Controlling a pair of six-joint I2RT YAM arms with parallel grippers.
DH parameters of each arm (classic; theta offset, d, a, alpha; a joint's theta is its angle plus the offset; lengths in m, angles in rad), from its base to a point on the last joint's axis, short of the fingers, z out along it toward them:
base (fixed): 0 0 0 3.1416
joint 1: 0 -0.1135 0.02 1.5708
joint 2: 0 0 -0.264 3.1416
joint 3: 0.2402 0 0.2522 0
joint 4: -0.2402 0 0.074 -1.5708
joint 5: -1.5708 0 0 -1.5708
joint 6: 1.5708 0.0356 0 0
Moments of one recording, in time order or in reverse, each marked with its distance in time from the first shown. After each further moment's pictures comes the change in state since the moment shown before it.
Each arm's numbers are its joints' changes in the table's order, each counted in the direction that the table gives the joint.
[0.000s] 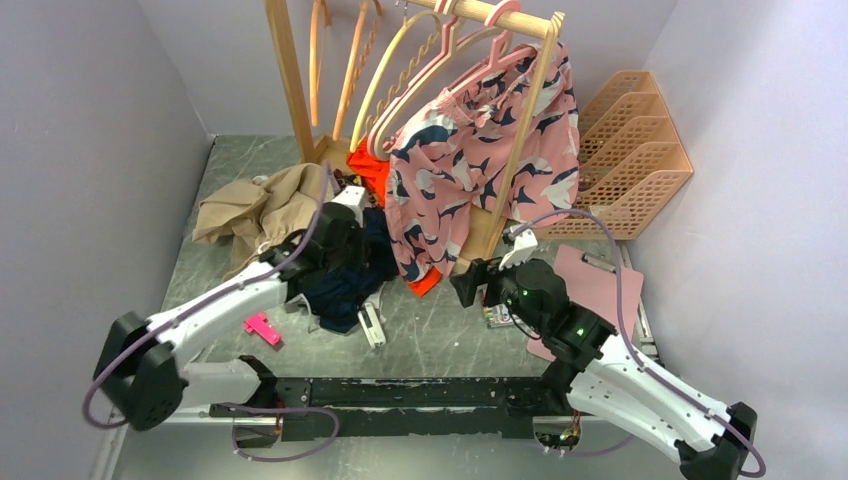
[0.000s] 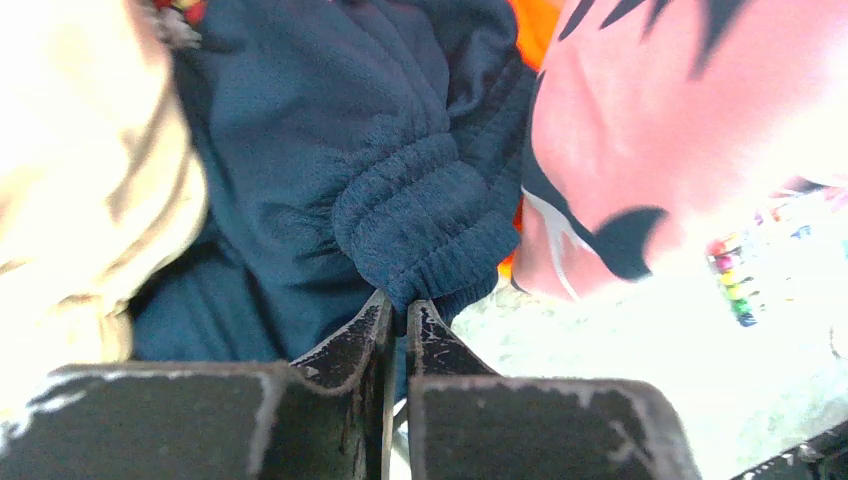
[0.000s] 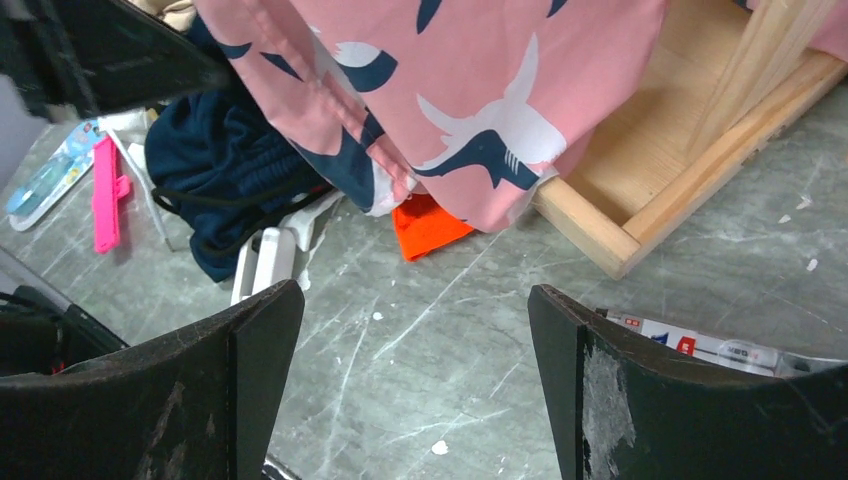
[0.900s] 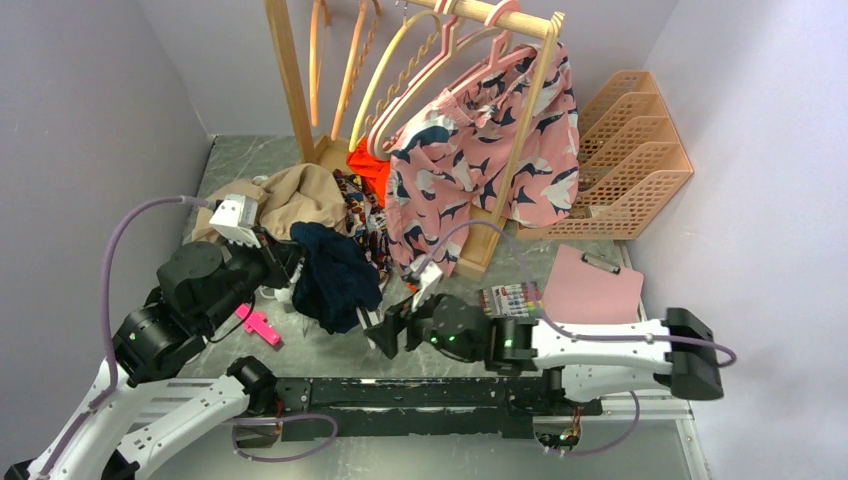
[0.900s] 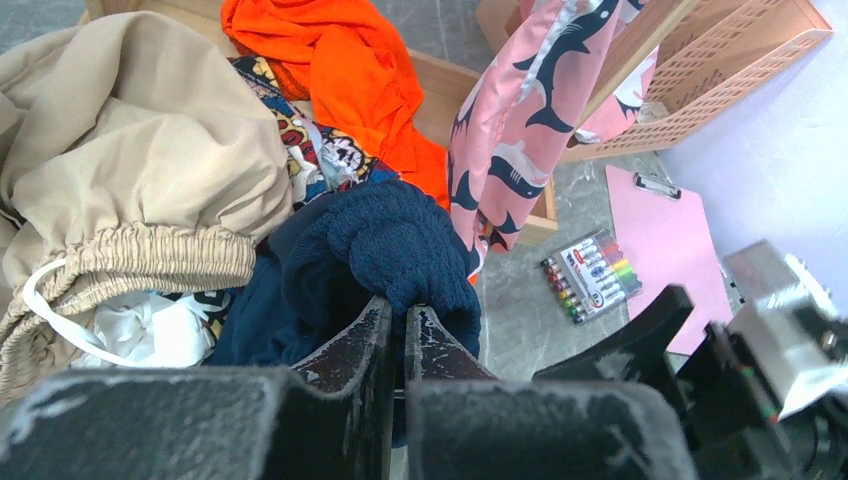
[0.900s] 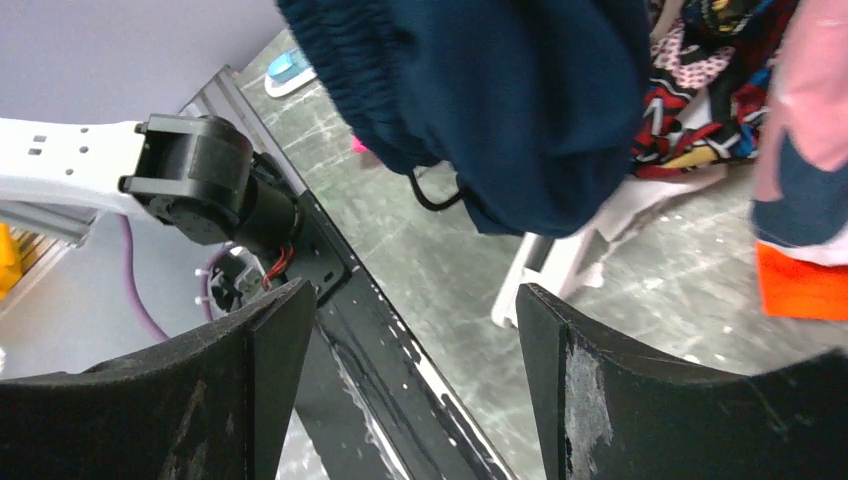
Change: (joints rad) left arm 0.000 -0.698 0.198 -0.456 0.050 -0.035; right arm -0.519 0.389 0.111 0.342 -0.043 0.090
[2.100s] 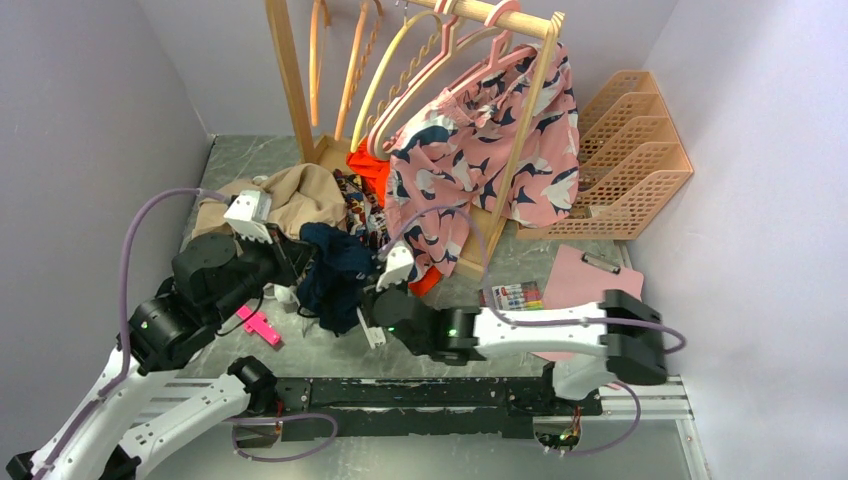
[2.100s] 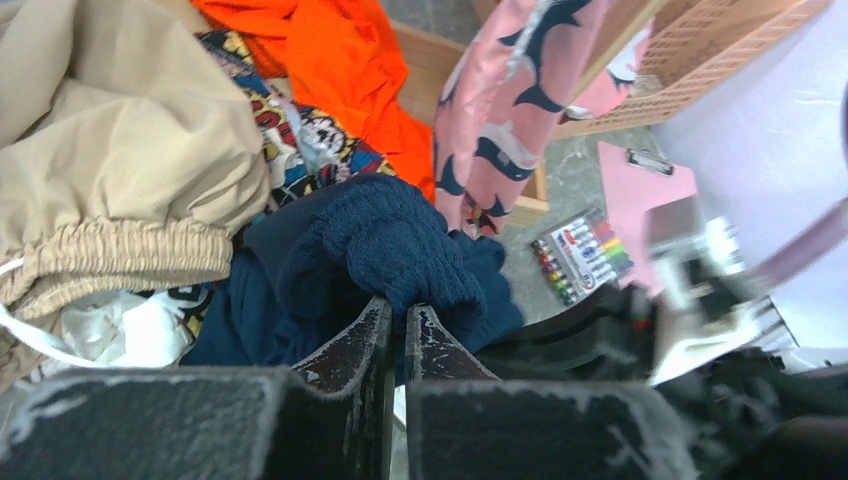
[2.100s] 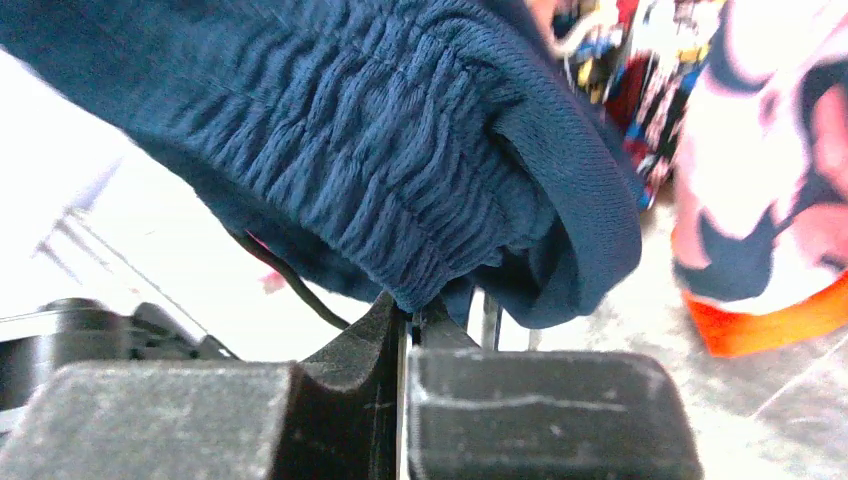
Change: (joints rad) left arm 0.000 0.056 -0.012 0.003 -0.028 -0.026; right arm -0.051 0.468 0.280 0.037 -0.414 0.114
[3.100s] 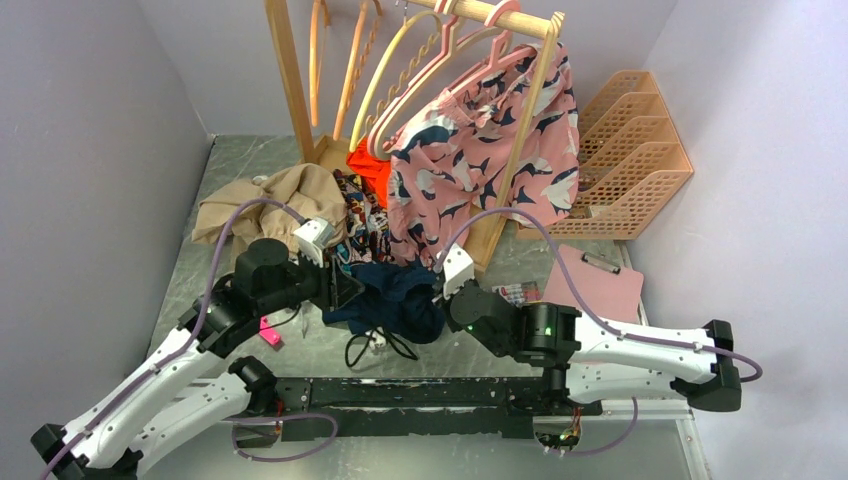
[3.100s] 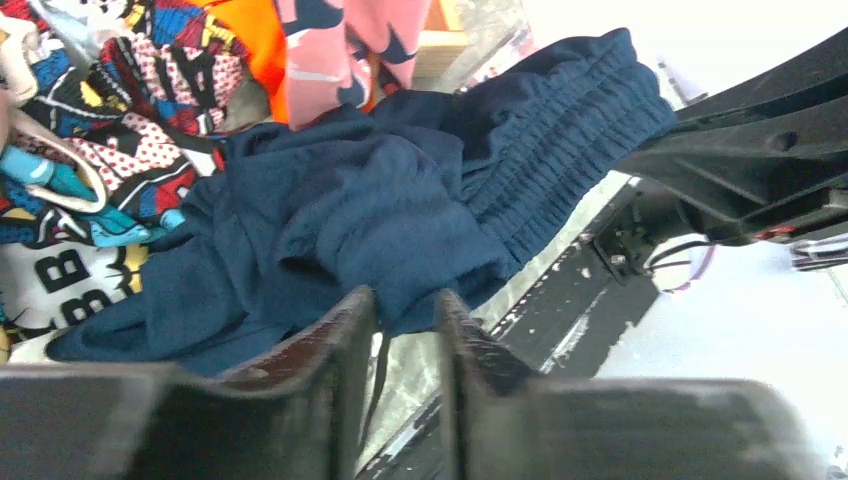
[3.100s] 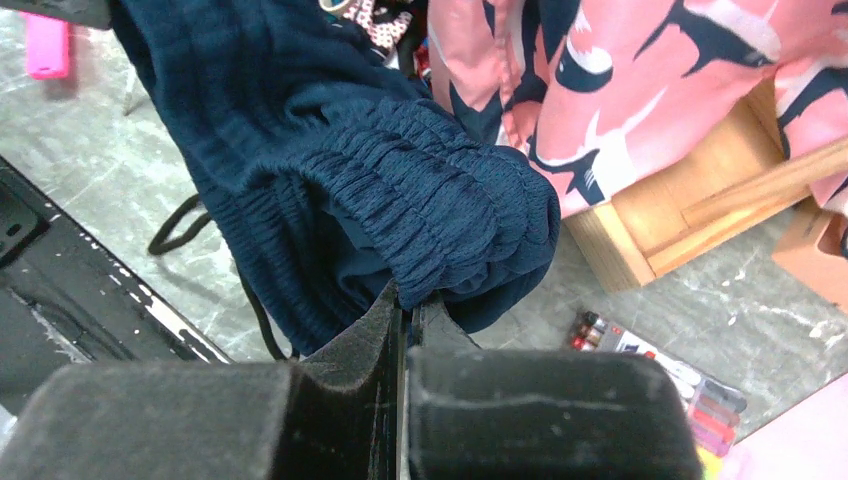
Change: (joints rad) left arm 0.001 0.033 -0.284 0.232 -0.435 0.062; right arm 0.018 -0.557 -0.071 -0.597 0.045 -0.365
